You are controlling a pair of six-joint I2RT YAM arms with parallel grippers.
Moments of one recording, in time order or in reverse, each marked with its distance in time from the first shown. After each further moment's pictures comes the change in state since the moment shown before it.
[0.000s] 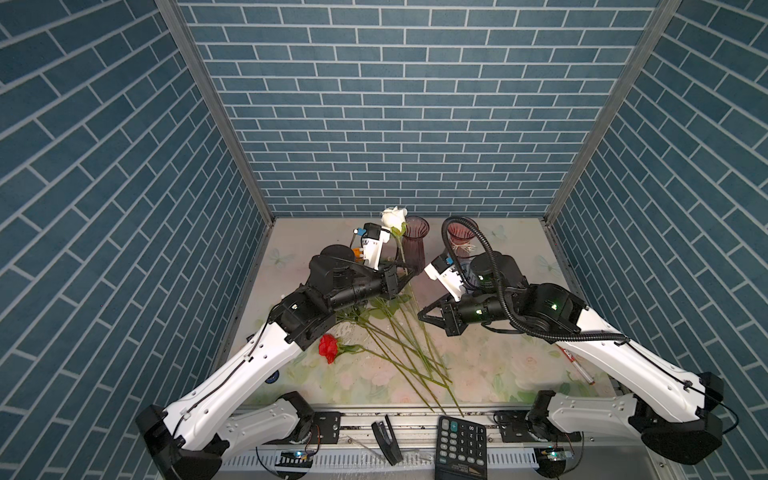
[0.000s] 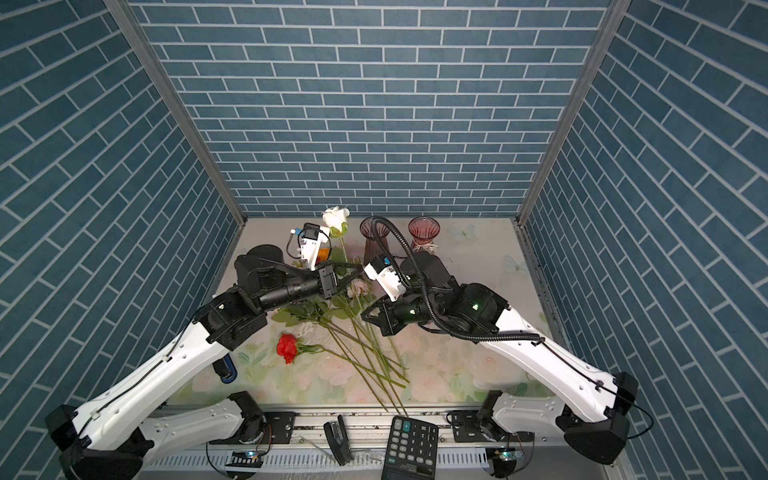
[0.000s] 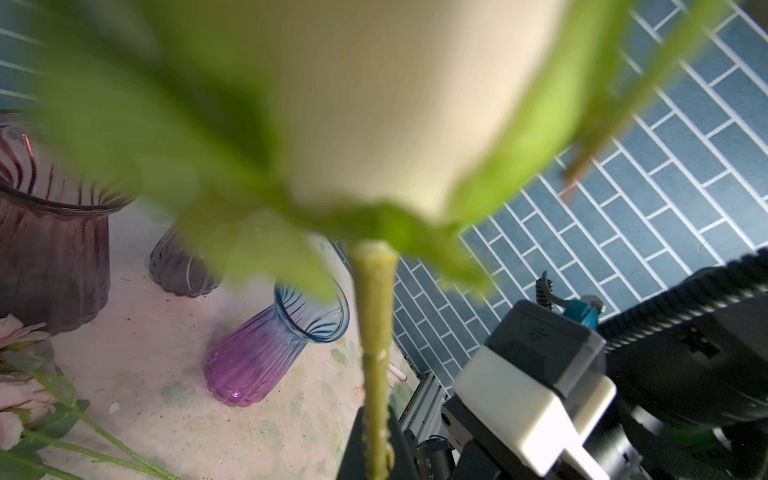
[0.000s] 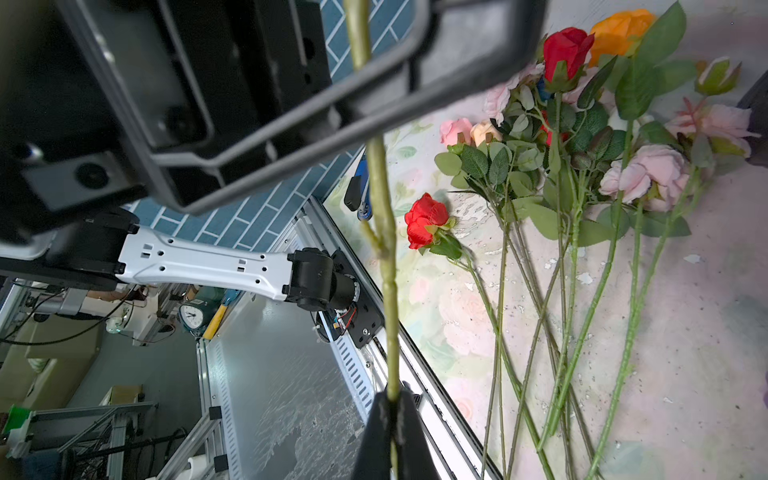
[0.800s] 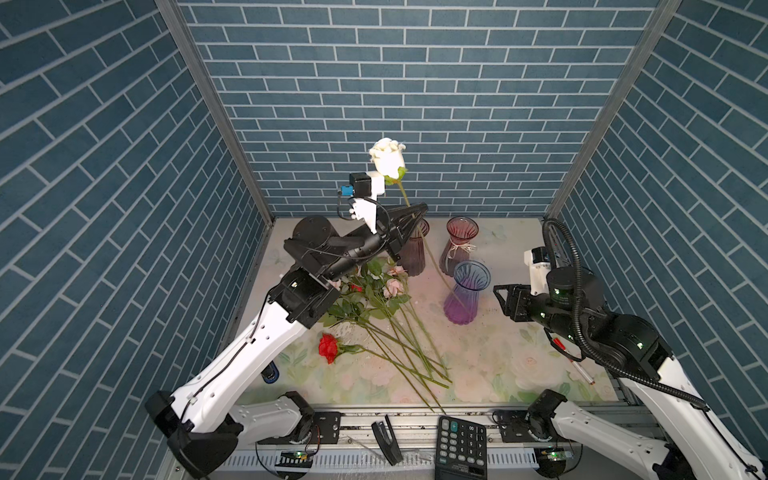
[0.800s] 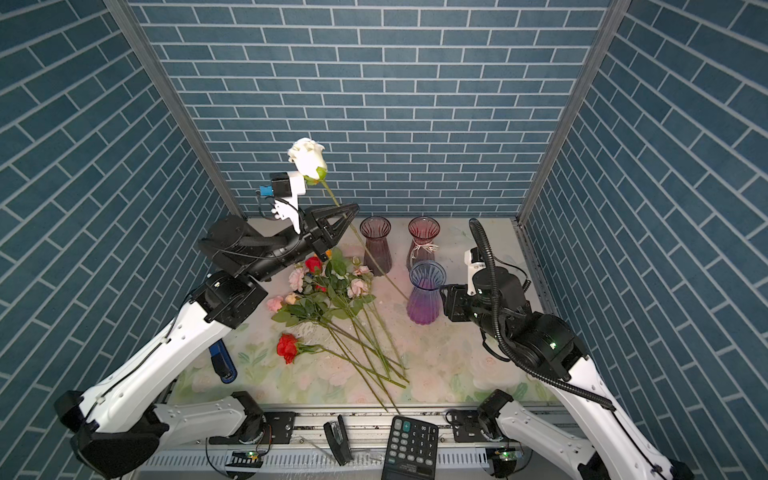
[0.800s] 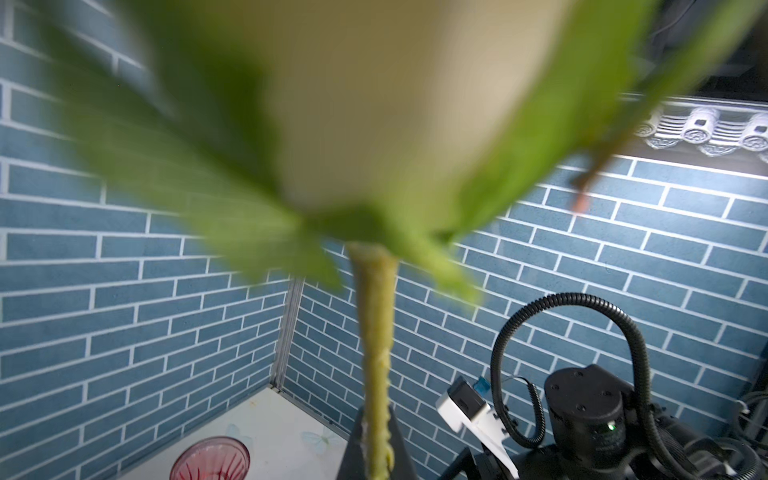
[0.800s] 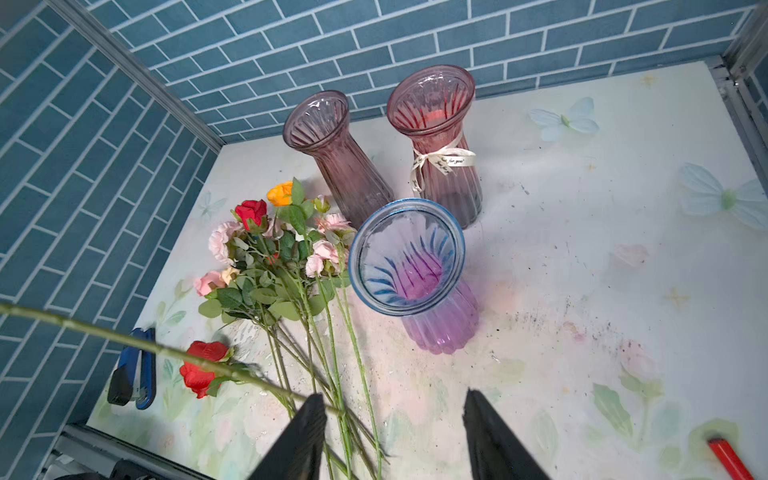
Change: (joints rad) left arm 0.014 0.171 0.299 0.373 -0.004 0.334; right arm -0.291 -0.315 -0.100 -0.218 0.571 0.056
